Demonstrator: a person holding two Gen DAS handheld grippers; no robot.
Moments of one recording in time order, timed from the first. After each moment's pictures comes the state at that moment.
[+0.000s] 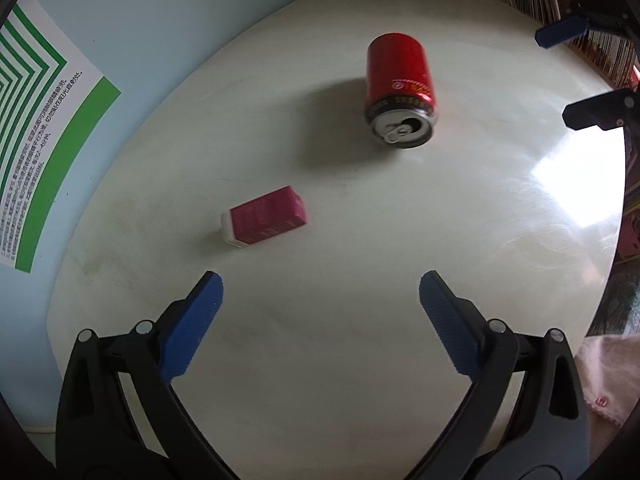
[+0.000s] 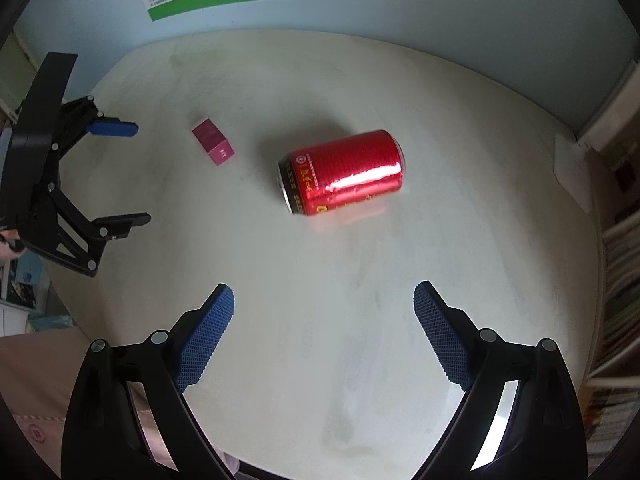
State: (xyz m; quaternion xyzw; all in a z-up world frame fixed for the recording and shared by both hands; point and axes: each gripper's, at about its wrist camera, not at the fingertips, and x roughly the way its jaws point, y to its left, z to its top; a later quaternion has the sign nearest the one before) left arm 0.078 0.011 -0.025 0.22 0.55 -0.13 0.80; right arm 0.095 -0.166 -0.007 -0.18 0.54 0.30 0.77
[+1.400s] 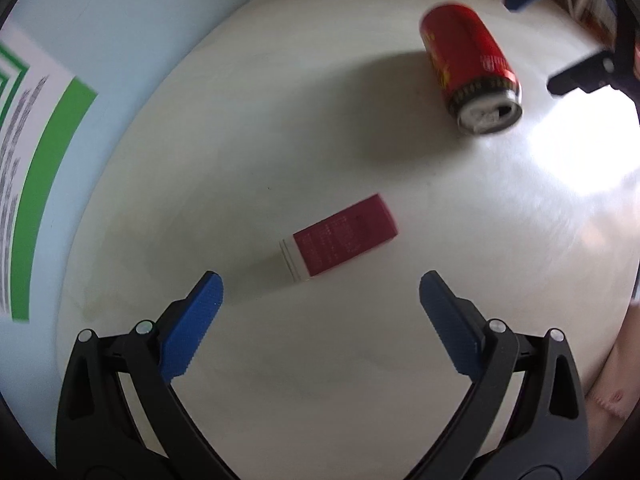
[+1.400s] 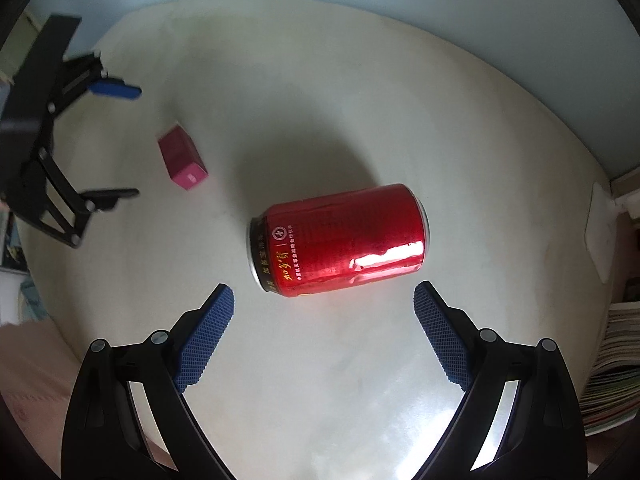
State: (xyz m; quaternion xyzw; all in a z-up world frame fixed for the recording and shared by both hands) left arm 0.132 0.047 -0.057 0.27 0.57 -0.17 0.76; right arm 0.153 -0.115 -0.030 -0.25 0.59 0.31 0.70
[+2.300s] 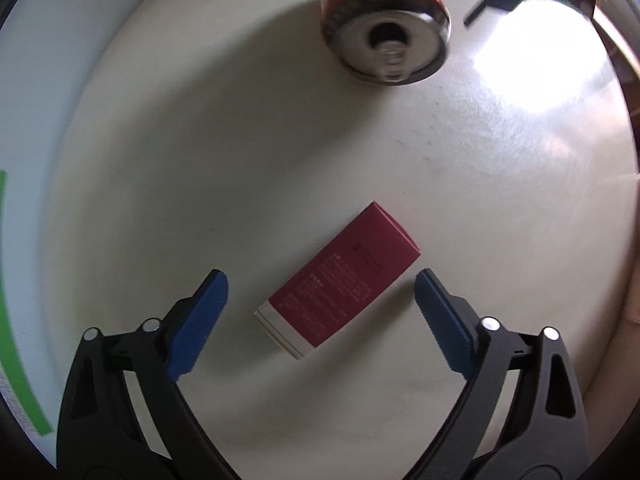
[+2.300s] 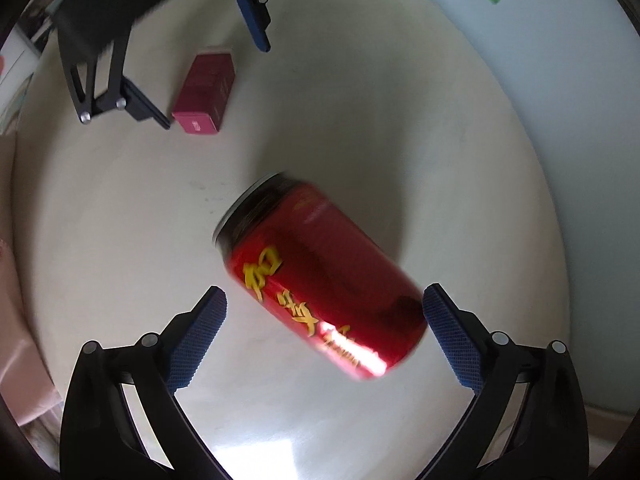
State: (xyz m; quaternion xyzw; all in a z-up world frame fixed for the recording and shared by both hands) left arm 0.147 0.017 -0.098 0.31 0.60 -0.31 0.67; right arm 0.165 -0.057 -0.074 -0.48 0.48 0.47 0.57
